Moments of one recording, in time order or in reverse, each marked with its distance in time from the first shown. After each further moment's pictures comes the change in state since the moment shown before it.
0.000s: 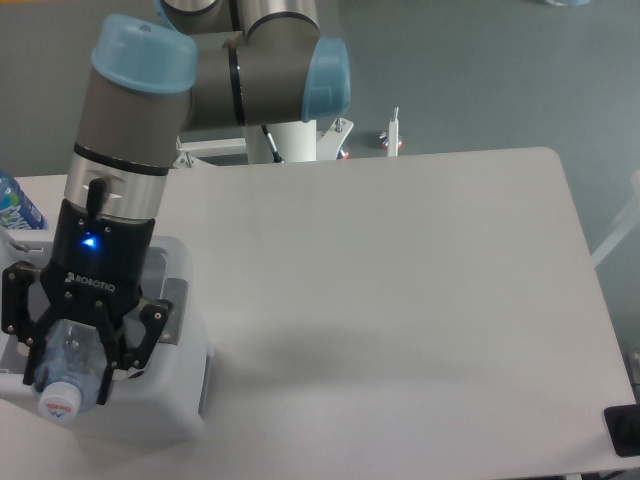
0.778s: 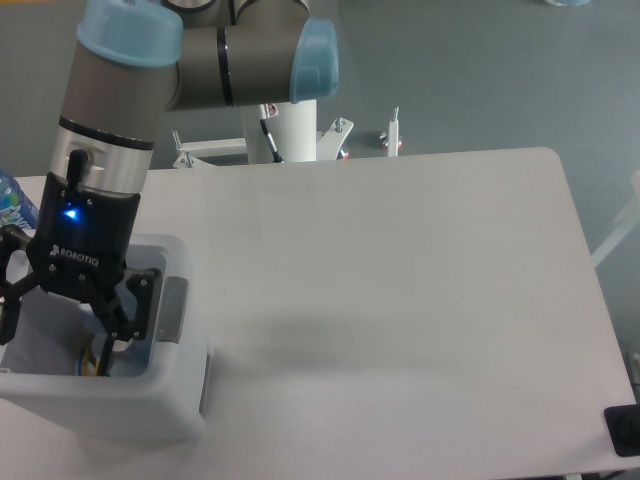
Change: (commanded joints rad) arm 0.026 0.061 -0.052 -0.002 0.000 0.034
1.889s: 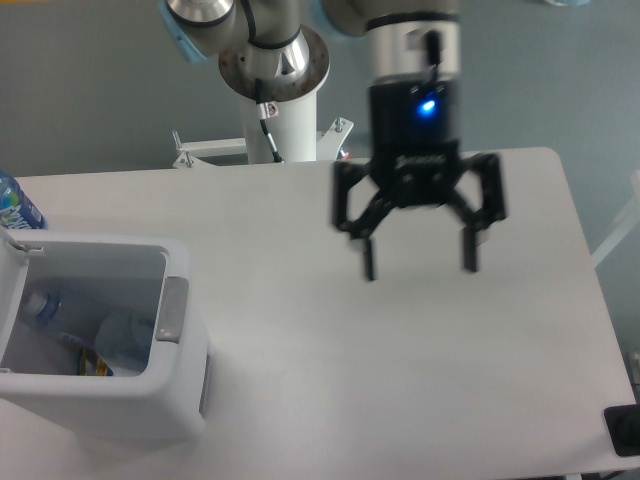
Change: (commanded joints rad) arm 0.537 0.187 -0.083 -0.165 0.028 0.404
